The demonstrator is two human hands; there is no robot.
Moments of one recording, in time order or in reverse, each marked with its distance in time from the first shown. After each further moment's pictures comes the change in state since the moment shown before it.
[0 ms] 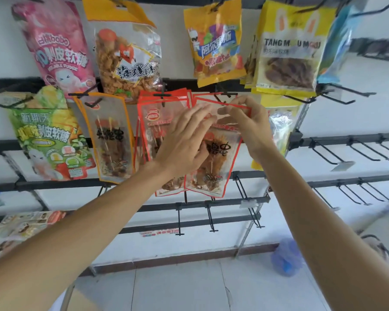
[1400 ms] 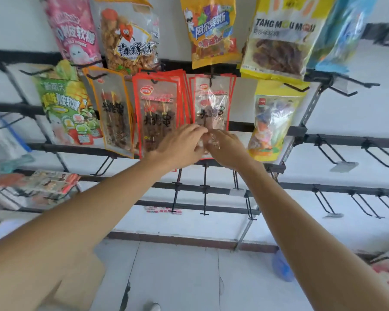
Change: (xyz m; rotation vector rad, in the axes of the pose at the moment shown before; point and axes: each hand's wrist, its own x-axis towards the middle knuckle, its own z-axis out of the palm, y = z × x) left_hand 0.000 0.065 0.016 -0.045 -0.449 -0.345; right_hand -0.021 0.101 -0.037 -0.944 -0.478 0.096
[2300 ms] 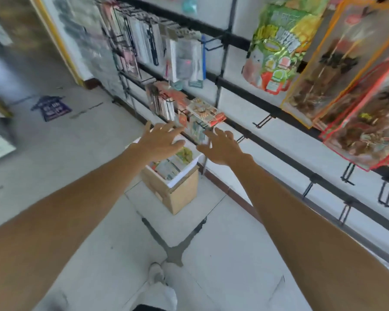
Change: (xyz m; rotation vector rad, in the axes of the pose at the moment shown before) left_hand -0.410 -0.236 -0.024 0.019 -0.406 -1.009; right_hand -0.058 -0.337 0.265 -0.140 -0.633 -0.489
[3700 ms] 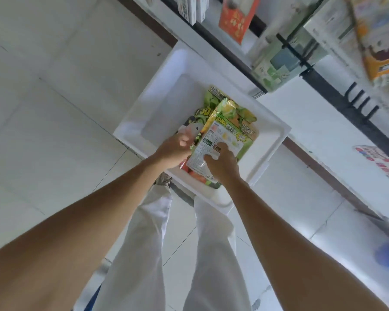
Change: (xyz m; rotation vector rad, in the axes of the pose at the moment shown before) left_hand 0.326 -0.267 0.309 -0.789 -0.679 -0.344; right_hand 0.380 -0.049 0.360 0.605 -0.382 0.765
